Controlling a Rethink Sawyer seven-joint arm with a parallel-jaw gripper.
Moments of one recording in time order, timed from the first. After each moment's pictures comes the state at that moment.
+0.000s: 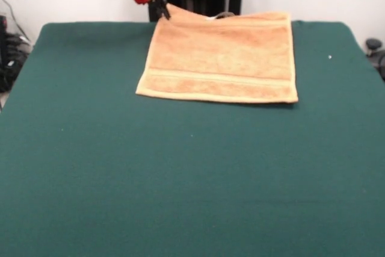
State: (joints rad) arm -1.15 -0.46 0.55 2.16 -0.96 0.55 1.87
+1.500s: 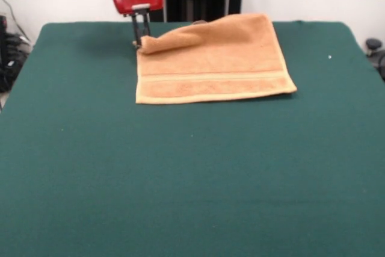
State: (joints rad) arm -0.78 -0.55 0.13 2.05 -1.11 -0.28 1.87
